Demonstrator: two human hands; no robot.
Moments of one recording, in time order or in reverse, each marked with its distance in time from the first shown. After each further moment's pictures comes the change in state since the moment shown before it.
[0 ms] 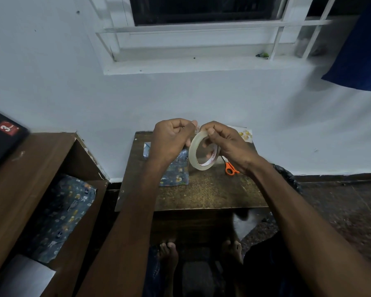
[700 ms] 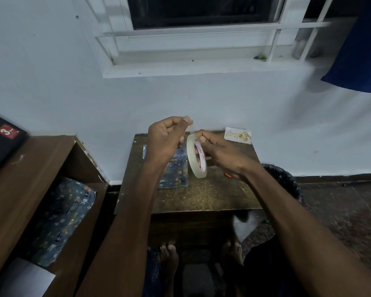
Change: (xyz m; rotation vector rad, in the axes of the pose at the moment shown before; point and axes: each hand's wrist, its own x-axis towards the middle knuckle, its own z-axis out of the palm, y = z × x) left_hand -0.006 0.012 -0.002 -0.142 0.071 -0.067; right_hand -0.001 0.001 0.017 -0.012 -0.129 0.178
